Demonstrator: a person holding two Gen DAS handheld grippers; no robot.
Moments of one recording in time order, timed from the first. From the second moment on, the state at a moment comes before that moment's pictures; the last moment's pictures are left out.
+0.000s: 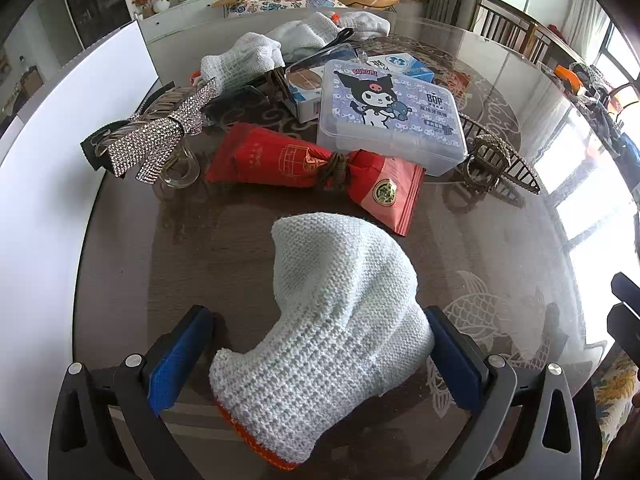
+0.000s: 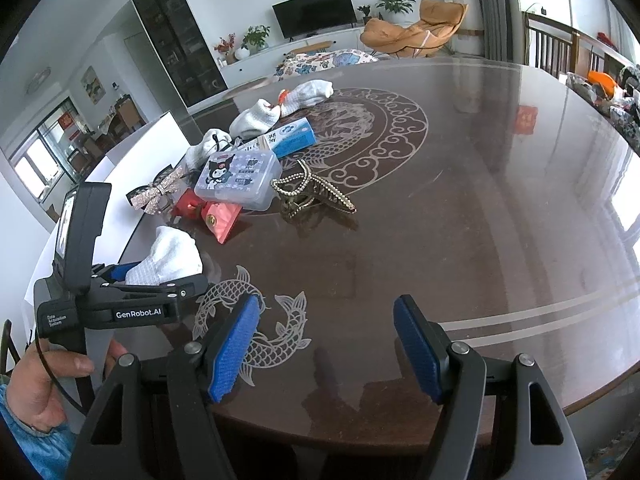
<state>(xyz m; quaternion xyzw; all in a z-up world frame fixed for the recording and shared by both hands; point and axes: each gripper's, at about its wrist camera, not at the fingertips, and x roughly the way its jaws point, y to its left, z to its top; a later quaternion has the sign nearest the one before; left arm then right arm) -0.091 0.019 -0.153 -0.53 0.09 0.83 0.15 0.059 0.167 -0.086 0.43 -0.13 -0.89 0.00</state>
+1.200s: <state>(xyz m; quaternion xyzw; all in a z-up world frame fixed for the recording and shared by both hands) -0.060 -0.017 -0.130 -0.48 0.00 0.86 0.17 -0.011 0.175 -0.080 0.37 -0.06 -0.92 0.11</state>
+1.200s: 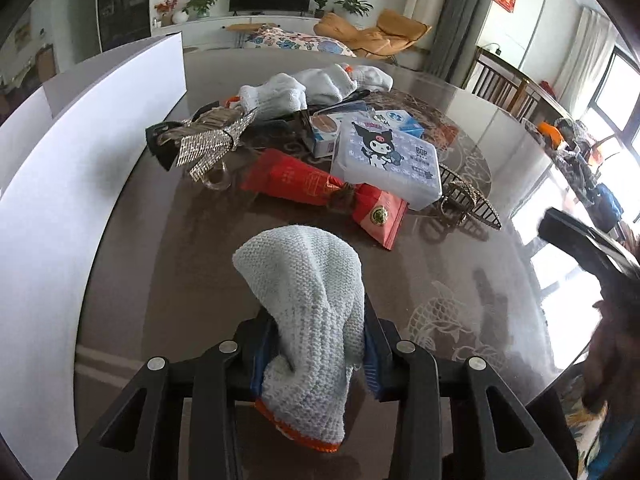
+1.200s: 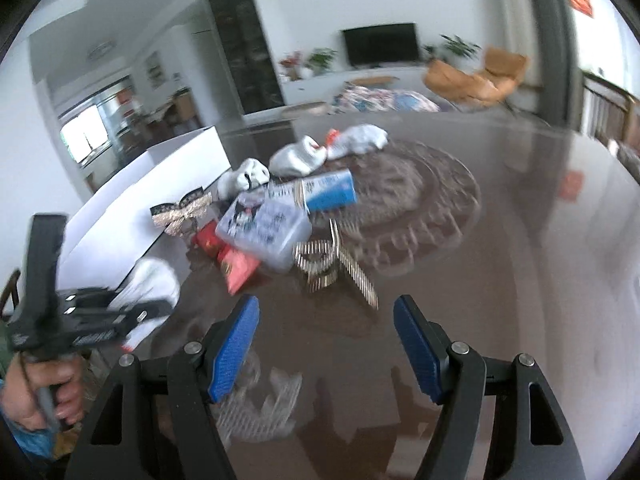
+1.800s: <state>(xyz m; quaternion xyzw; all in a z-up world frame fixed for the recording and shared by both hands) -0.060 -0.010 -0.137 -0.49 0.00 0.86 0.17 -0.102 0.153 -0.133 0.43 0.02 -0.88 0.21</state>
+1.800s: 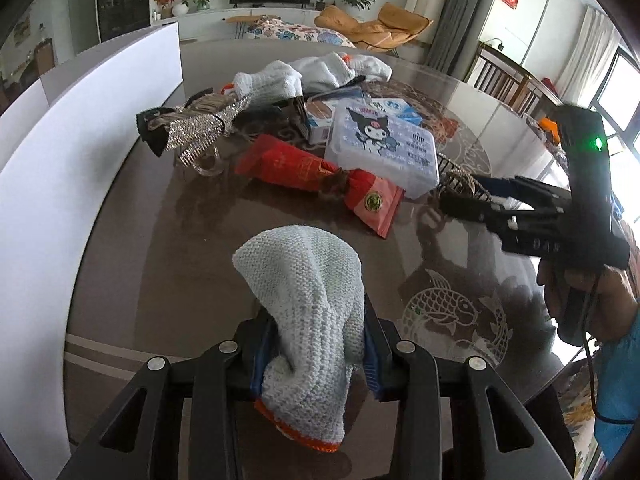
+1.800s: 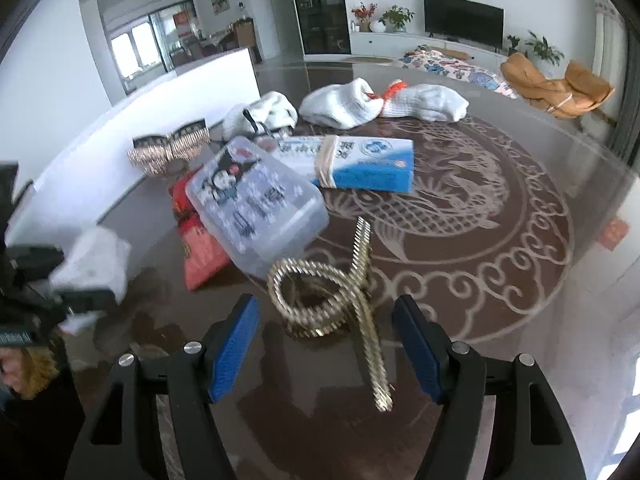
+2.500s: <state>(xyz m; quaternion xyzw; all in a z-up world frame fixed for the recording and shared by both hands) -0.047 -0.003 -0.128 -0.47 0.00 0.86 0.18 -0.011 0.167 -0.104 0.39 -0.10 -0.90 0.13</state>
